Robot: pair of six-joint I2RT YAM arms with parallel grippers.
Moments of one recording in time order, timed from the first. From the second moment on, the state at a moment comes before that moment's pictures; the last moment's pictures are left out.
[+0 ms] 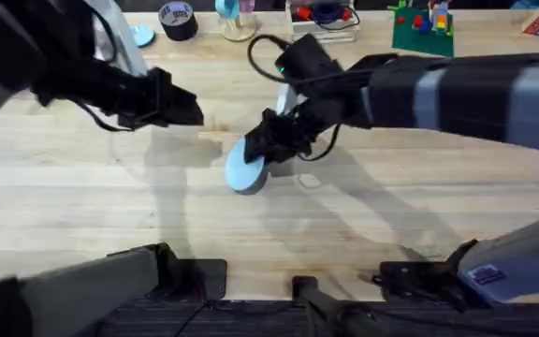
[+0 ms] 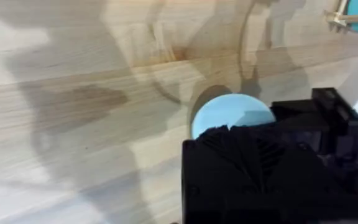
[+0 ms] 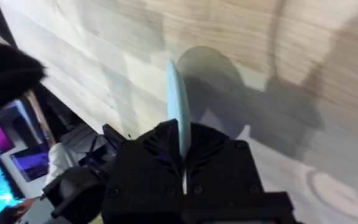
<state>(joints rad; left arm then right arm) 0.23 1.40 1.10 -1.11 0.59 0.15 0.70 1.77 1.10 -0.43 -0.58 0.76</state>
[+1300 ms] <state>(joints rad) 0.23 0.95 1.34 -1.40 0.34 0.20 0.41 1.19 1.51 -1.35 0.15 0.43</state>
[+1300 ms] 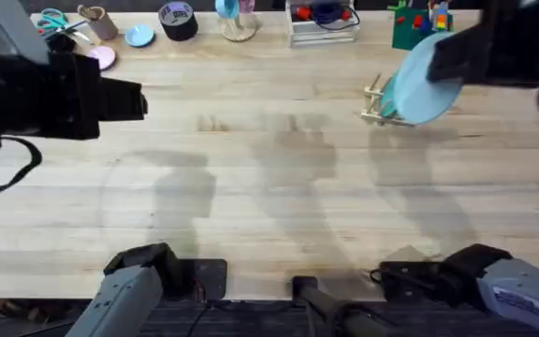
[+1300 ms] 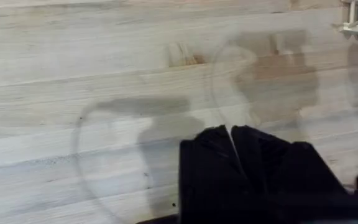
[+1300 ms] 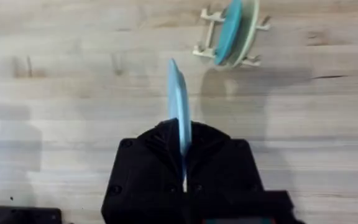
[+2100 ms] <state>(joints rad) 0.23 0.95 1.34 -1.48 0.32 0.20 0.33 1.19 1.72 -1.50 0.33 0.43</state>
